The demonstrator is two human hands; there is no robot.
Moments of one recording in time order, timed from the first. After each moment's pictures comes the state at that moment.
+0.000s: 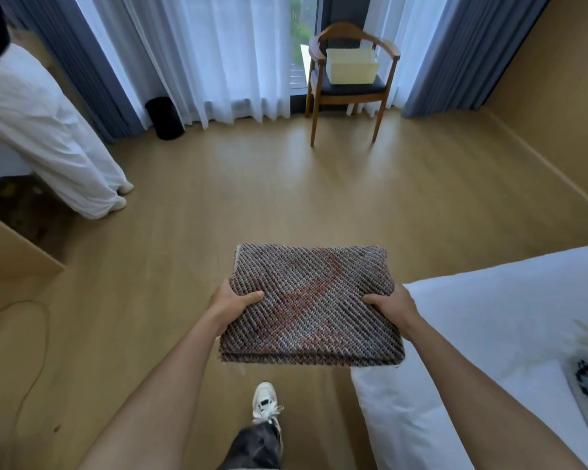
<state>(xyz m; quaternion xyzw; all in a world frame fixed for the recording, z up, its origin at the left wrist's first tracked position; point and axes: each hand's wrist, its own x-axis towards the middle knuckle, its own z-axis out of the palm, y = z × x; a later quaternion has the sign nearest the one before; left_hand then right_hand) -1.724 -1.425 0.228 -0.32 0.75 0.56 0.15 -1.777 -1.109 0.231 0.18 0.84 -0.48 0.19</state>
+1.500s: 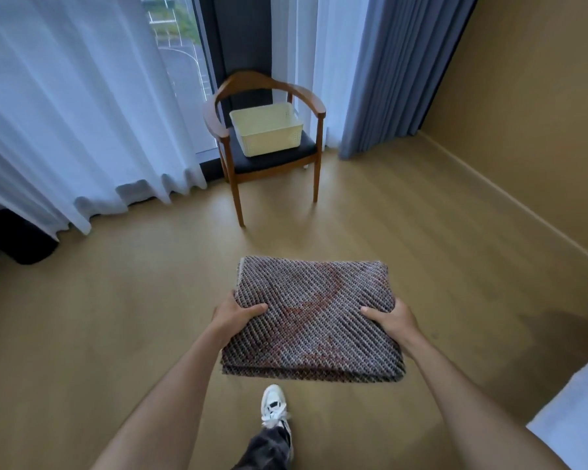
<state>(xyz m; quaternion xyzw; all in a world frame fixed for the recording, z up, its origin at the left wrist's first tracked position) -2.550 -1.324 0.224 -0.20 0.81 0.50 0.23 -2.510 -1.009 0.213 0.30 0.79 -0.52 0.12</state>
